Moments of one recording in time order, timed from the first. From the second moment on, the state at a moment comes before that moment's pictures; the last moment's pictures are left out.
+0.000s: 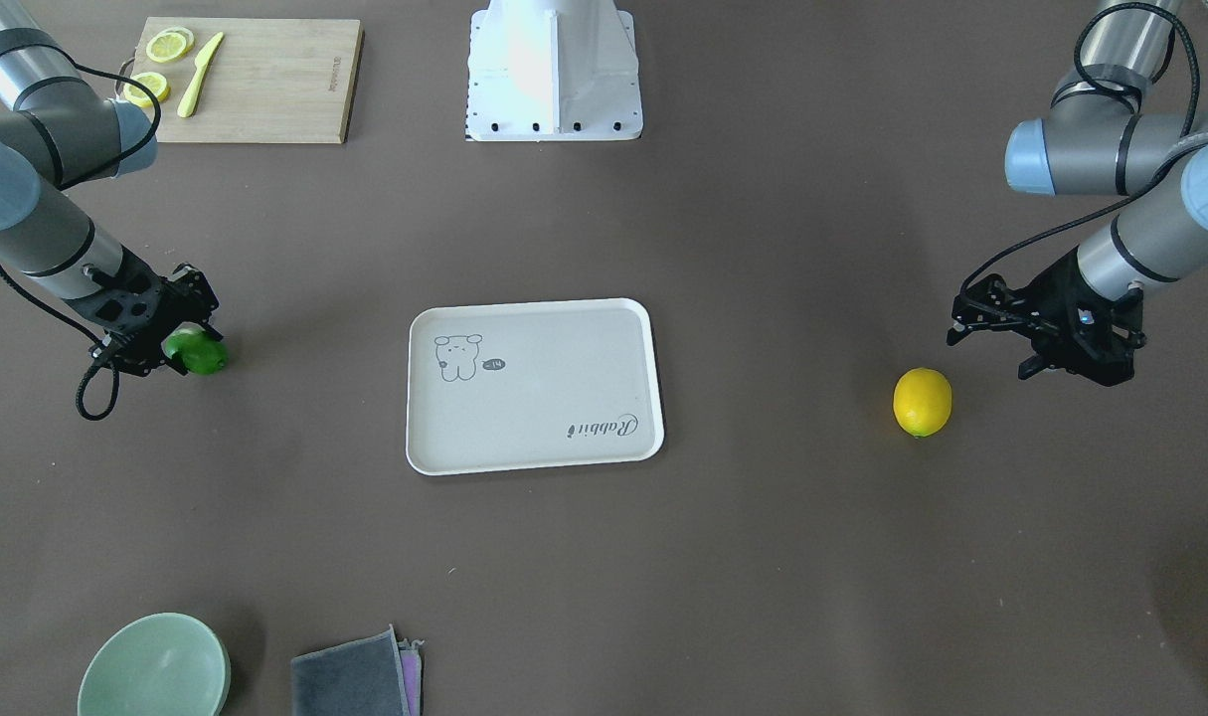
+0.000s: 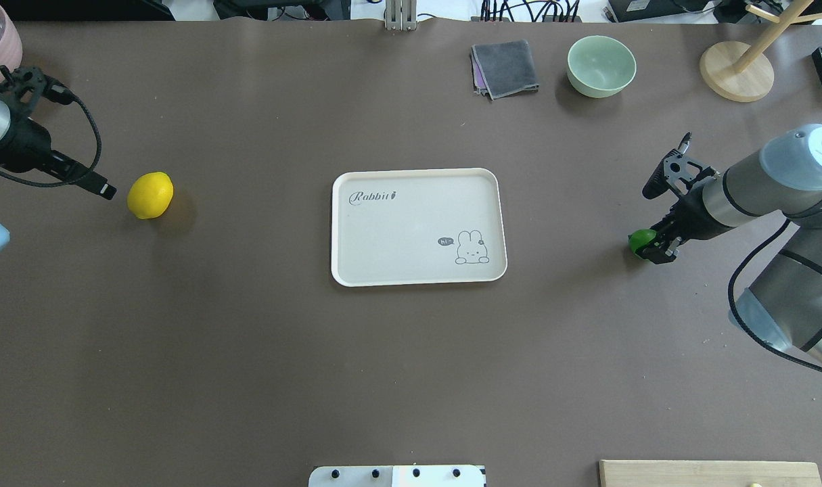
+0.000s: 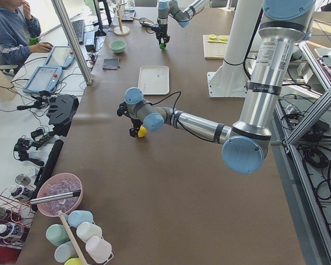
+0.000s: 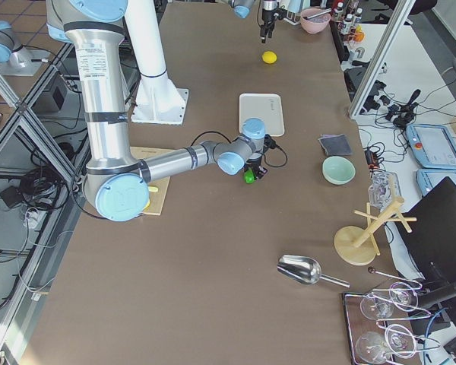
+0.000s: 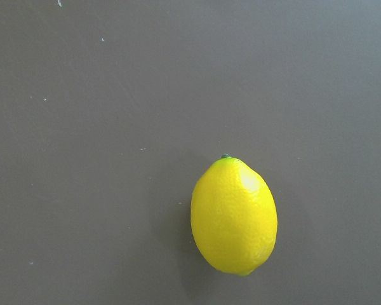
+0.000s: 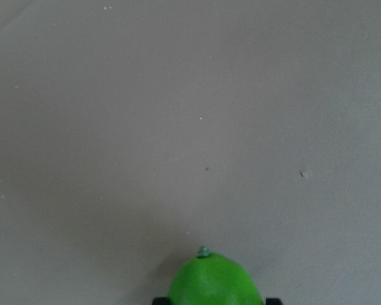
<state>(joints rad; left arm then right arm) -1.04 -1.78 -1.58 -2.01 -2.31 -0.37 0.86 -1.46 1.66 -1.04 2.18 0.08</state>
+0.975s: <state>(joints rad) -0.95 -1.88 -1.47 -2.02 -2.20 -0.42 0.81 -1.11 1.67 -1.28 2.22 0.44</state>
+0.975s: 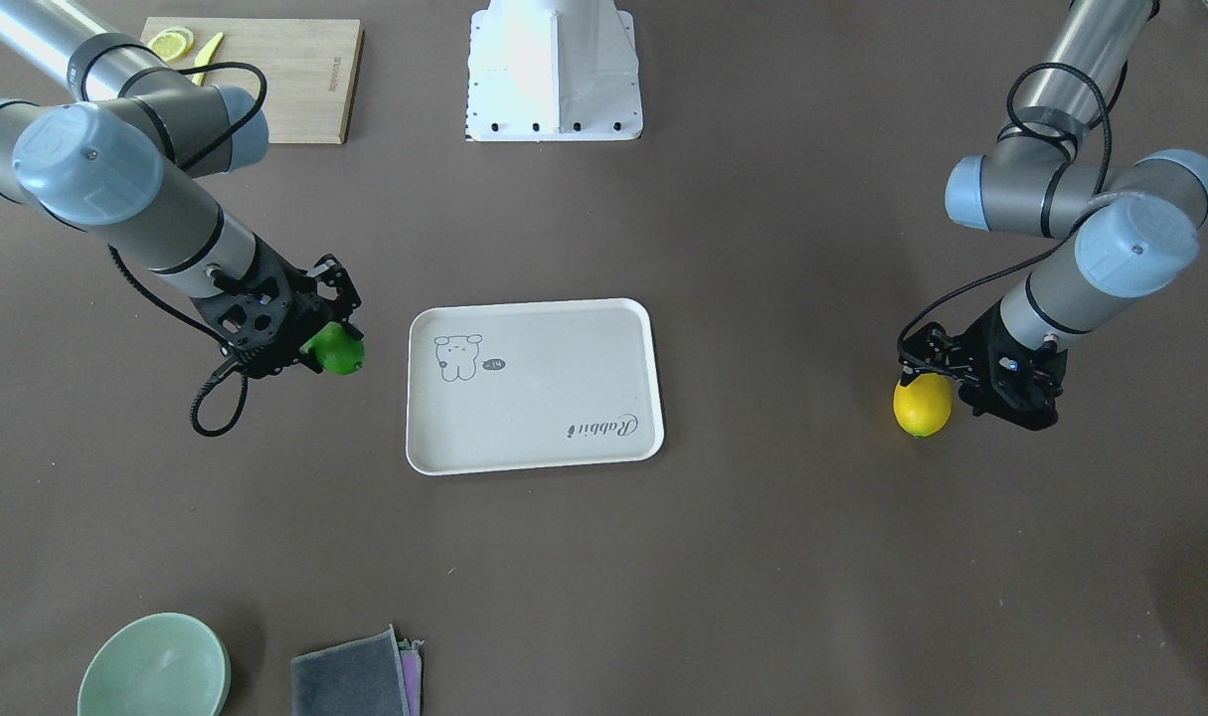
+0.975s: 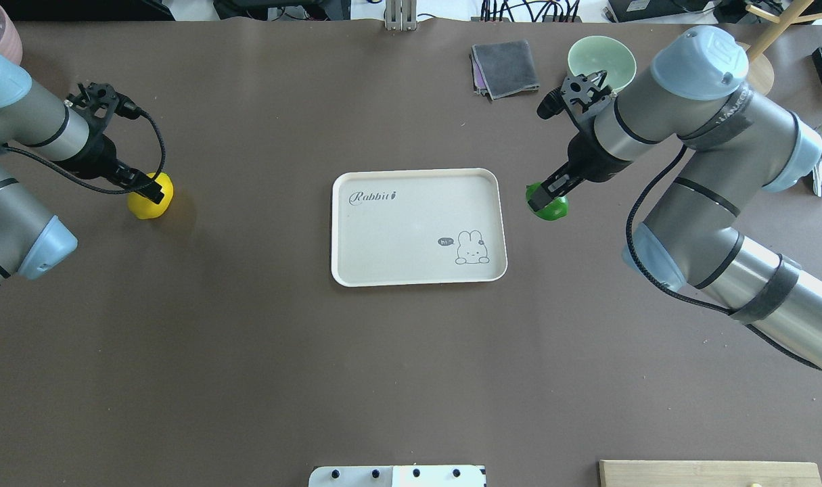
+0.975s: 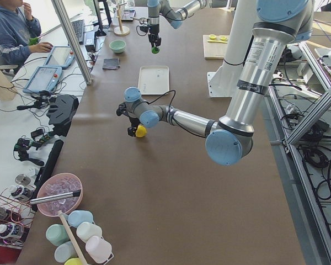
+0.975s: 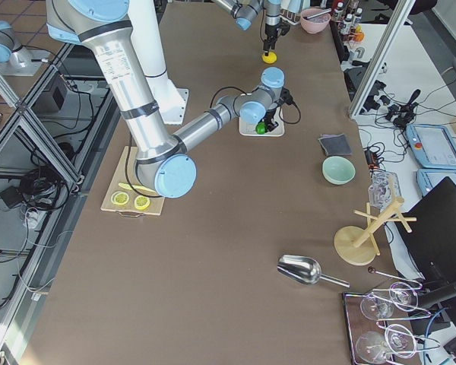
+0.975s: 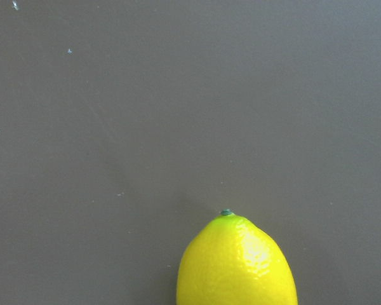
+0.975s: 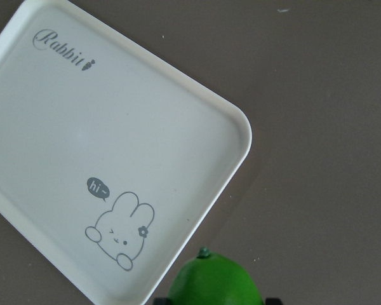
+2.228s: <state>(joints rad) -0.74 -2.24 -1.48 -1.97 -2.12 -1.00 0.66 -0.93 1.49 -1.26 1.98 0.78</state>
